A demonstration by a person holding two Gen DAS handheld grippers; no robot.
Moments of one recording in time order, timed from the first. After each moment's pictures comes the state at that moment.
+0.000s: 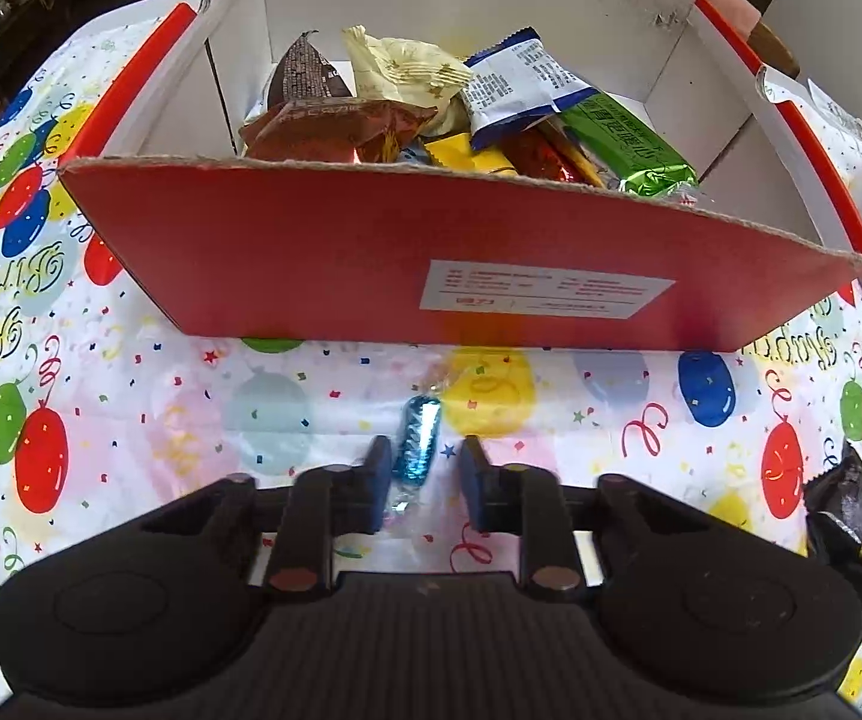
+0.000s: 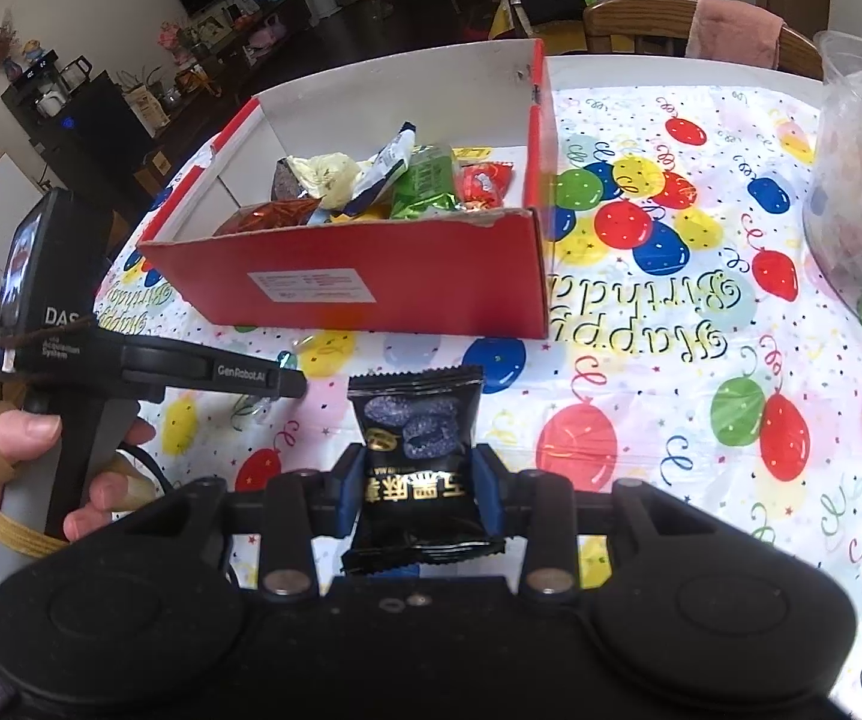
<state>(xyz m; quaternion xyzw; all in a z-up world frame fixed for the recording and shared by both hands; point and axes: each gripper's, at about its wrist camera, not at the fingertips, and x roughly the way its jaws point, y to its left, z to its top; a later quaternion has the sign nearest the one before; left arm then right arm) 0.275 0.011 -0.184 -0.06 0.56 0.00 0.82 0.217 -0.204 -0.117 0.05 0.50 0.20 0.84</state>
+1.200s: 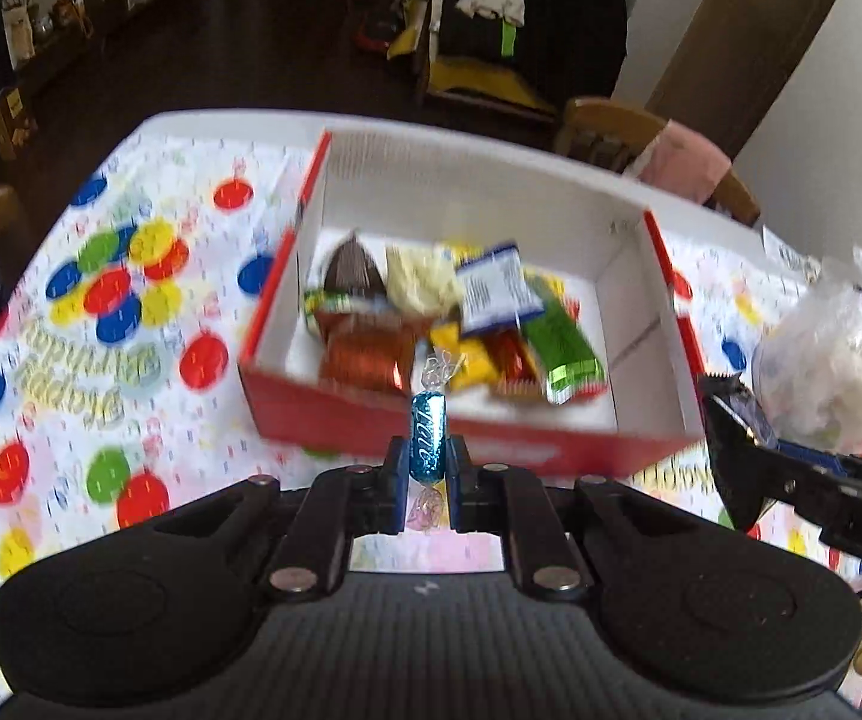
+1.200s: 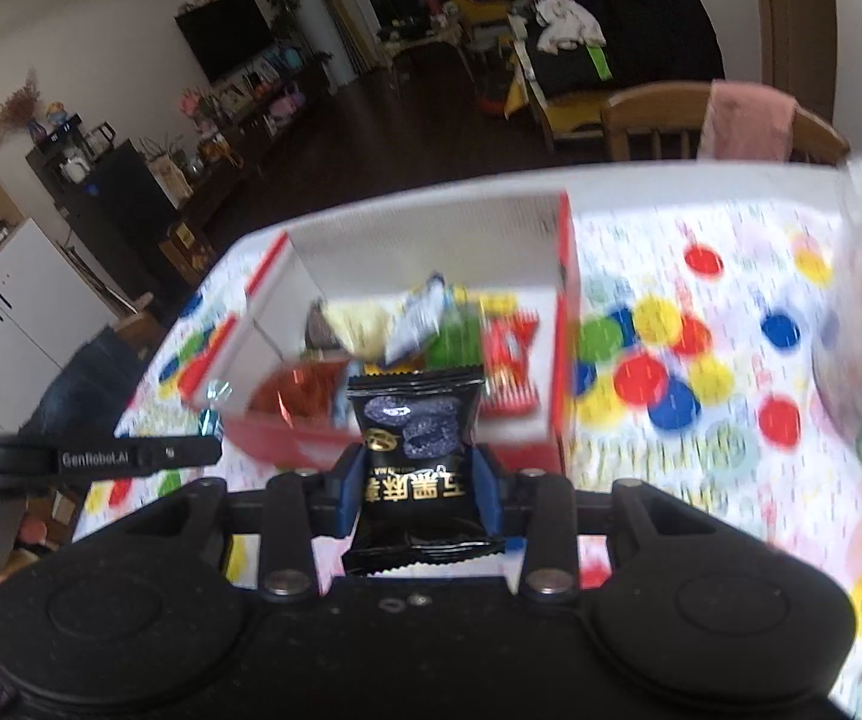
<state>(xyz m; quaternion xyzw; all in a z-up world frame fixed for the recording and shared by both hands) 0.261 0.044 -0.059 -0.12 0.48 0.01 0.87 0.270 -0.197 -0.051 0.08 0.43 0.22 0.87</state>
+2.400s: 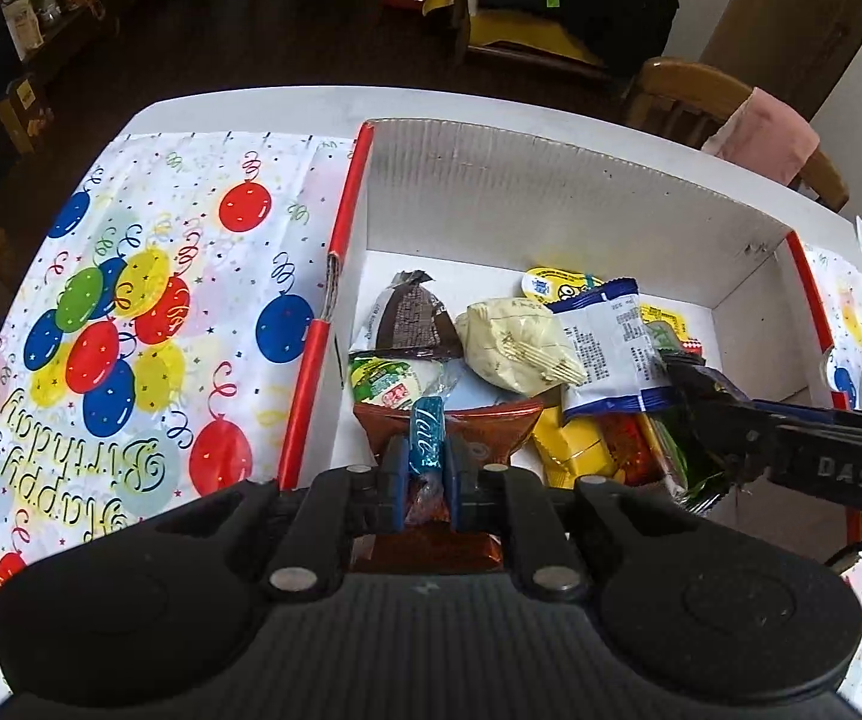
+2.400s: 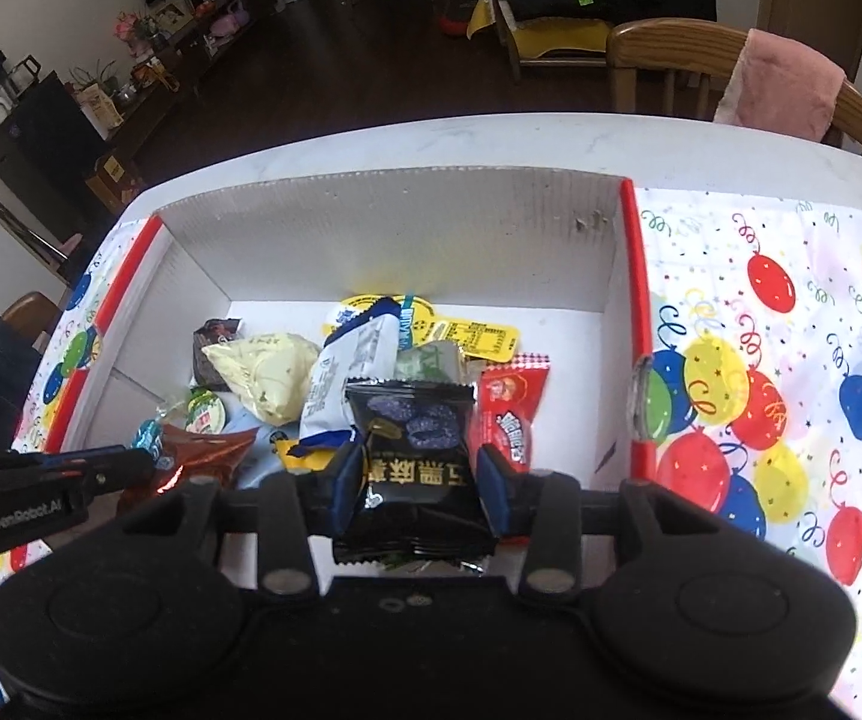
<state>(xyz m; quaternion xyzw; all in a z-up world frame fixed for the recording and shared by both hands) 0.362 0.071 -0.115 -0.09 0.53 0.04 0.84 0.402 -0.134 -0.116 0.04 0.52 0.17 0.84</state>
